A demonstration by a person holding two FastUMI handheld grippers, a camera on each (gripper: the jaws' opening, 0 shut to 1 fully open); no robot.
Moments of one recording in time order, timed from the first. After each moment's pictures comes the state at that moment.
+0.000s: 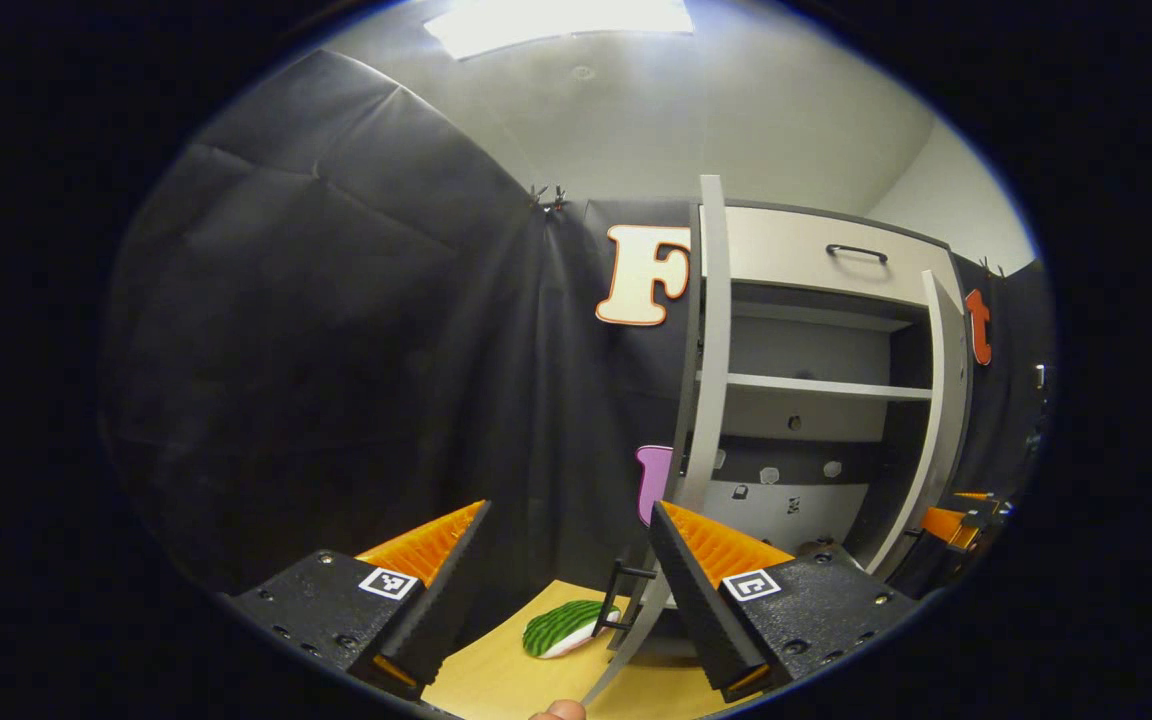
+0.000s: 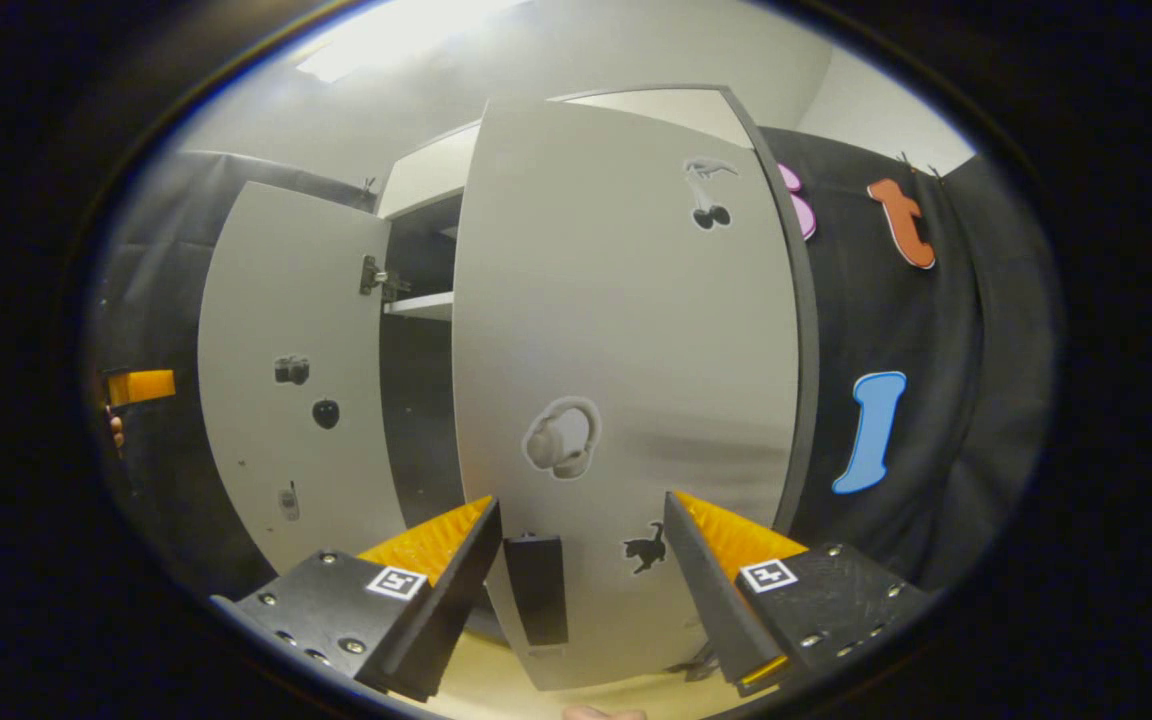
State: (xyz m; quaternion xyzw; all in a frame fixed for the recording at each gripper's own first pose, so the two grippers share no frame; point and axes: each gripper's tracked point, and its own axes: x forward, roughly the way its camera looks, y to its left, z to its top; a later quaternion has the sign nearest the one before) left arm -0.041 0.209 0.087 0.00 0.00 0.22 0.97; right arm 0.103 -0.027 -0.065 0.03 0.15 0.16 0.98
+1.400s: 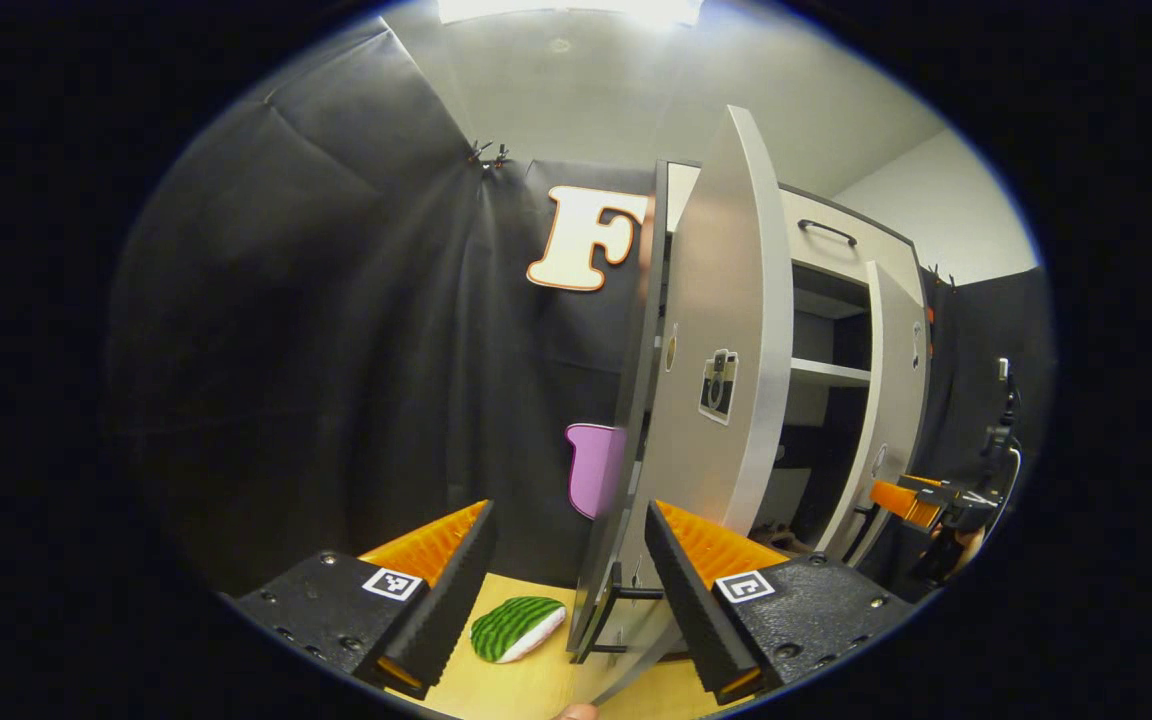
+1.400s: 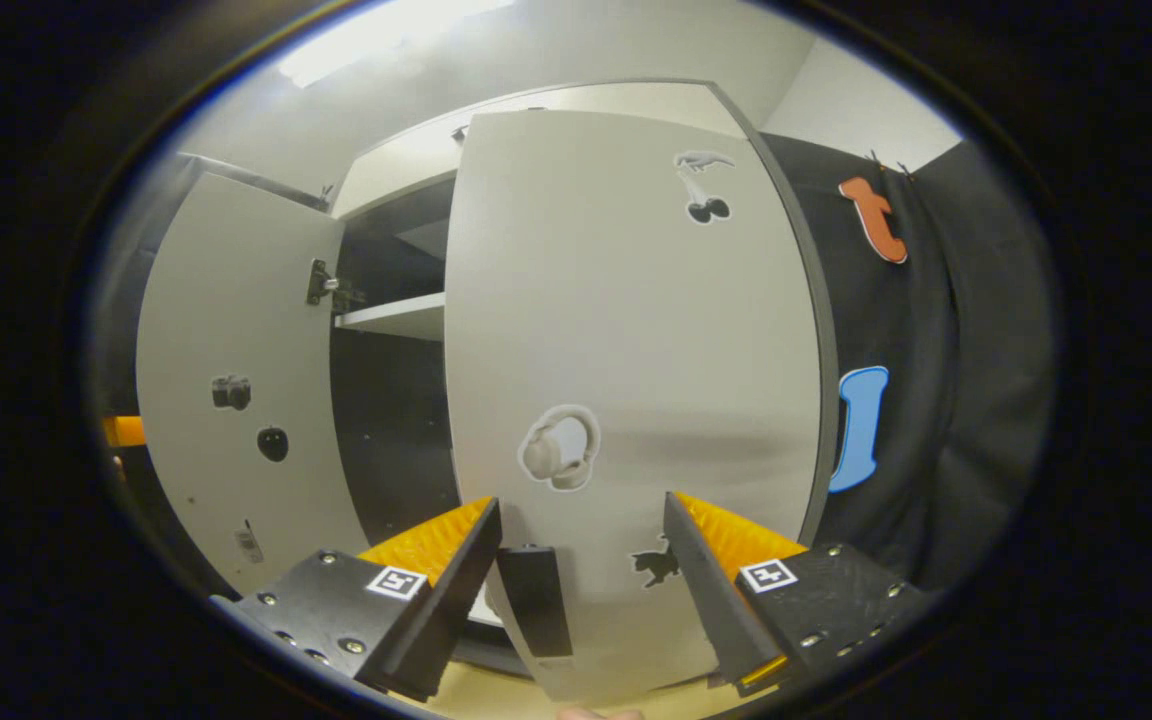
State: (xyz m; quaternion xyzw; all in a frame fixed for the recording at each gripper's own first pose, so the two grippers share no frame) left arm 0.014 0.211 0.057 -0.03 0.03 0.08 1.00; right arm 0.140 0.003 -0.075 0.05 0.13 0.10 0.99
